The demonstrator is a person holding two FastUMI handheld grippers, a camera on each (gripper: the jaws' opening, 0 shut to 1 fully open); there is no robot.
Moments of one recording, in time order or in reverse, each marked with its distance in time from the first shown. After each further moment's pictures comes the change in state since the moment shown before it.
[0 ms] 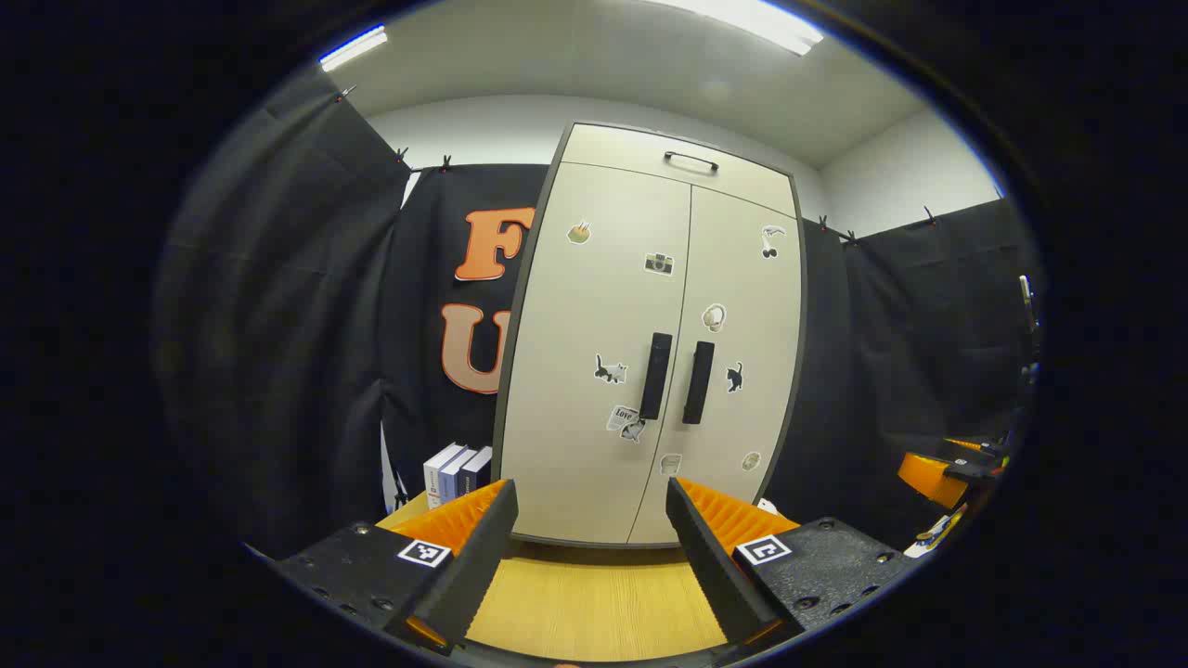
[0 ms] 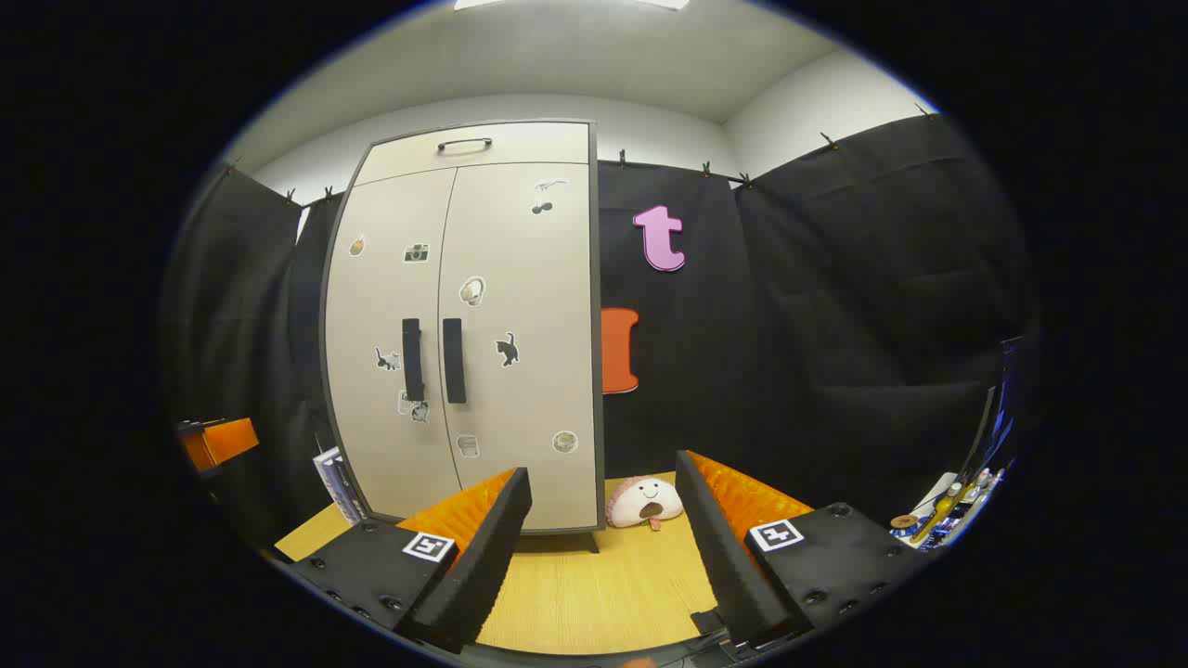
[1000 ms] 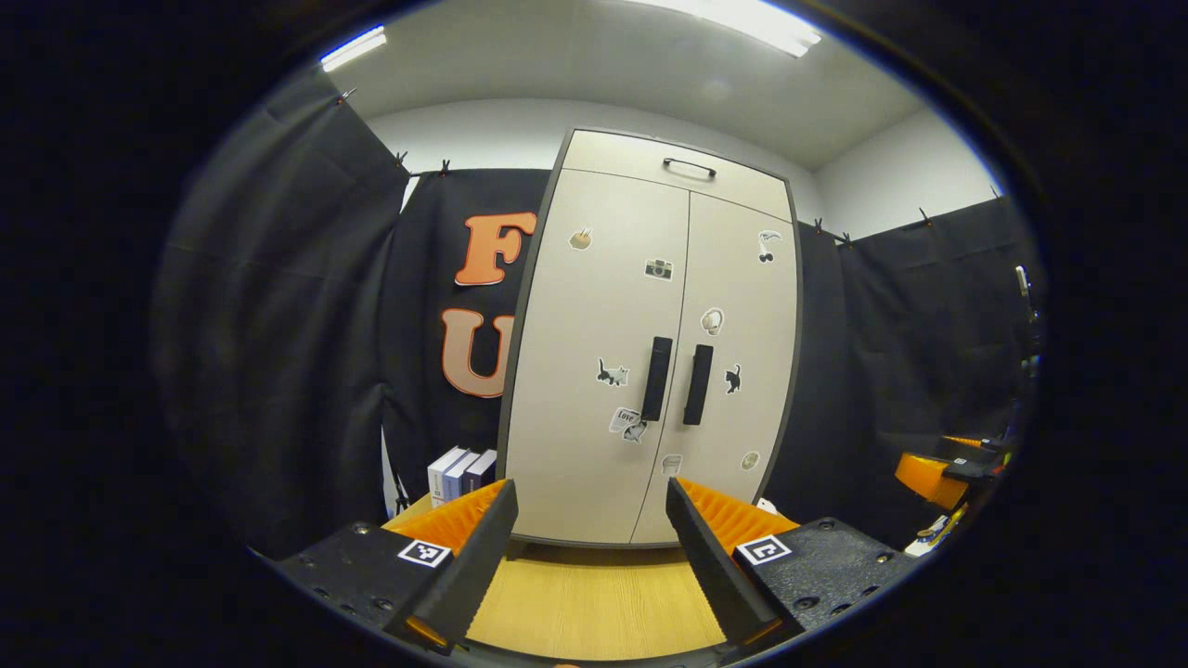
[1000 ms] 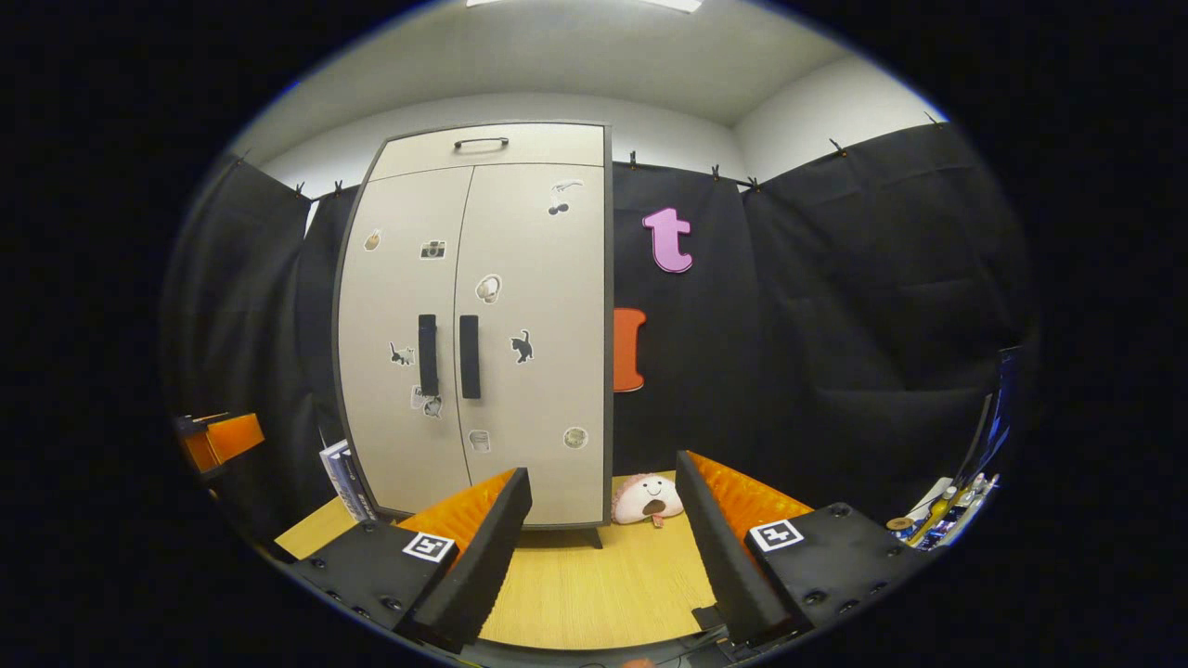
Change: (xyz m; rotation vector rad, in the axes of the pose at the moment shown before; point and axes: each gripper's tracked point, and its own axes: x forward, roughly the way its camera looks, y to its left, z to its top) left arm -0.010 0.010 0.002 0.005 -0.001 -0.011; right arm -0.013 0.019 0.001 -0.023 0.007 0.007
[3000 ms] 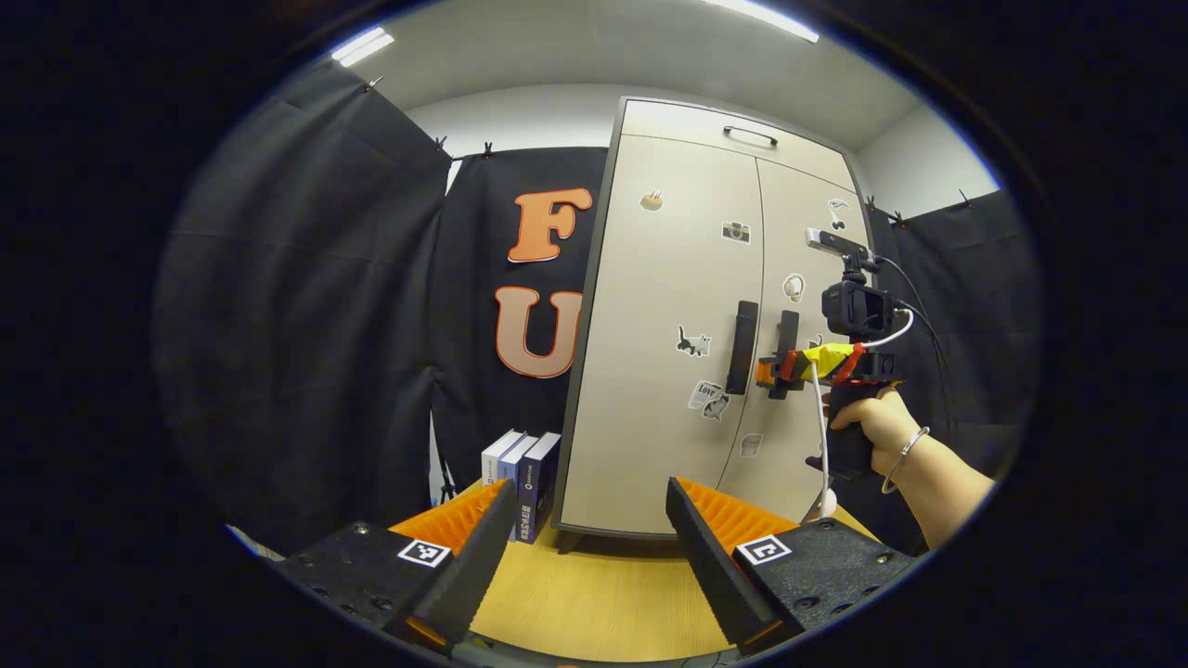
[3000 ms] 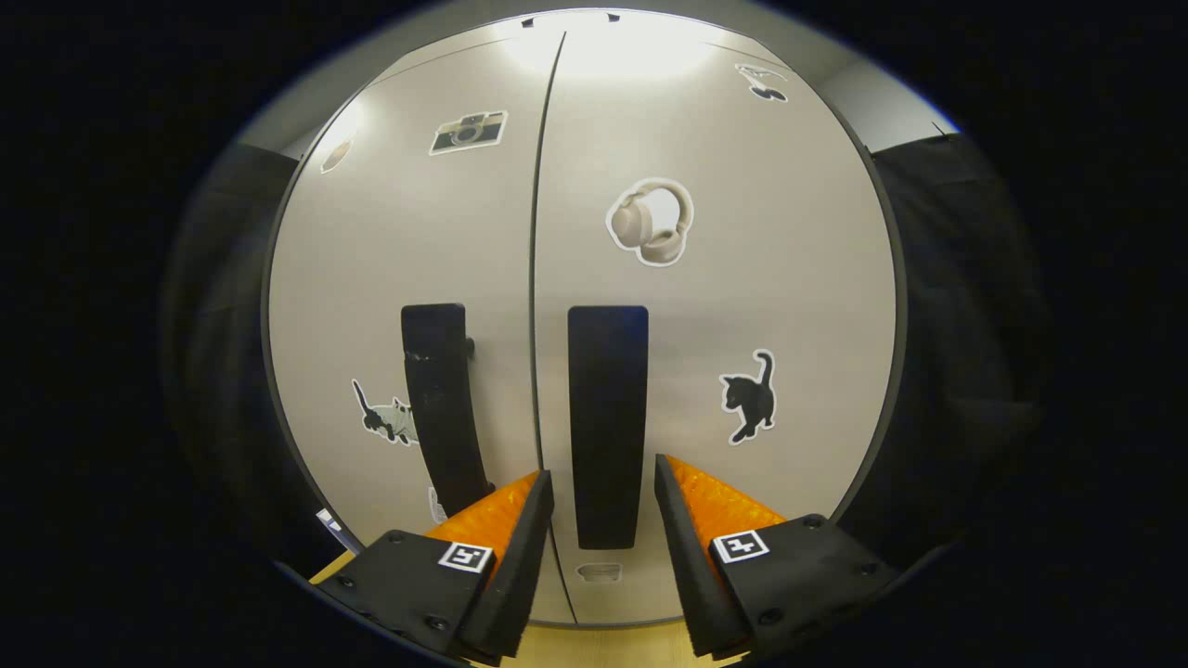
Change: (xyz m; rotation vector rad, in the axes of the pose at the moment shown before) left arm 0.031 0.075 -0.038 0.017 0.059 0.170; right arm 0.308 0.214 0.021 0.015 0.112 0.167
